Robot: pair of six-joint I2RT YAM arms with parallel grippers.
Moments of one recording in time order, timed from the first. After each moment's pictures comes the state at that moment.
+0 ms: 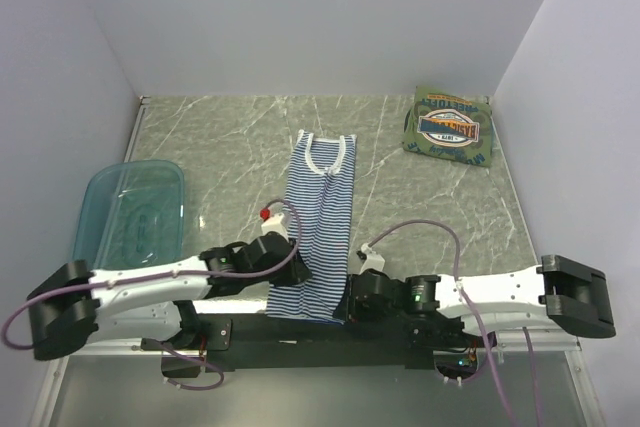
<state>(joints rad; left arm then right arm) -1.10 1.11 0.49 -0.14 -0.13 -1.07 1.36 1.06 0.31 -0.11 0.15 1.31</state>
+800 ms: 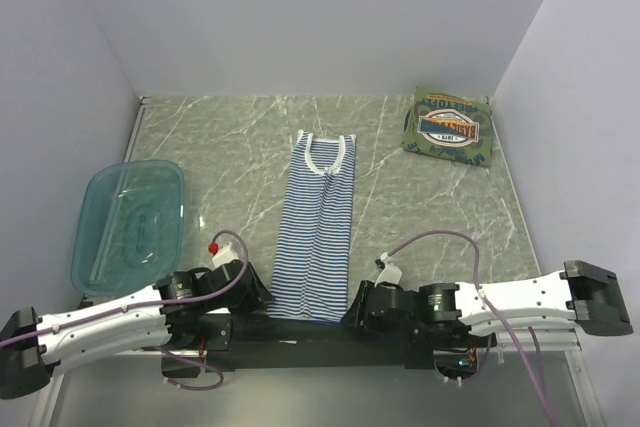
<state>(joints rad) -1.10 0.60 0.24 -0.59 -0.16 -1.44 1.46 0.86 0.23 -0.27 0.22 1.55</state>
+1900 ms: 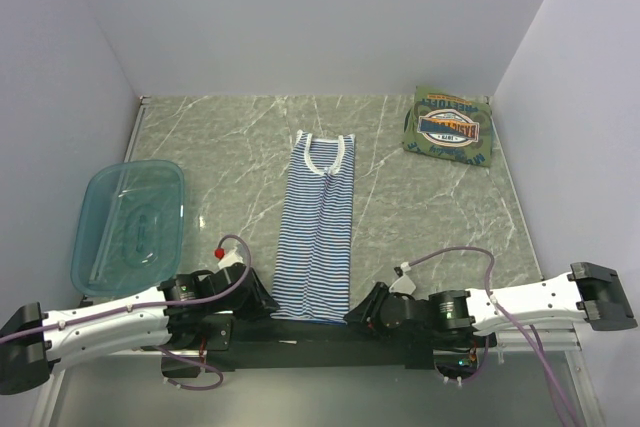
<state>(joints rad) -1.13 0.62 0.19 -0.47 -0.07 -1.51 1.55 0.72 0.10 -0.21 0.34 1.93</state>
